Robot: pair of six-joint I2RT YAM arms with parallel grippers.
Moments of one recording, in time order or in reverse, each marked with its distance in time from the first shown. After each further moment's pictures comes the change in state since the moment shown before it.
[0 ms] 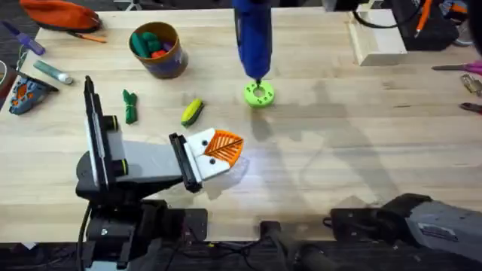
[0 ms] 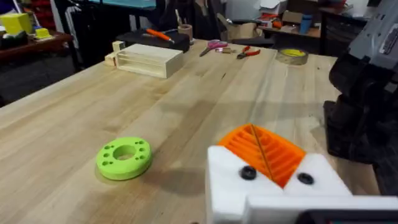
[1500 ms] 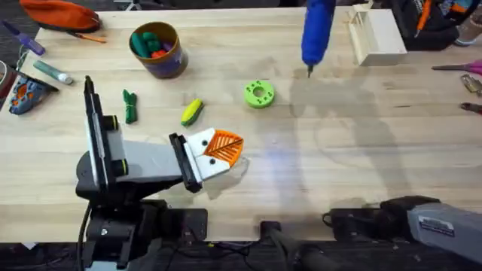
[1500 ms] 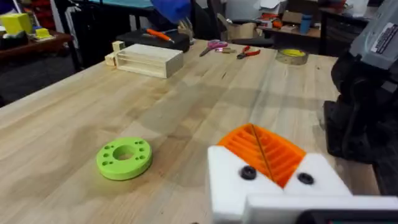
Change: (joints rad) left arm 0.000 0.000 0.000 0.000 0.000 0.000; right arm -0.298 0.000 0.003 -0.343 0.313 0.035
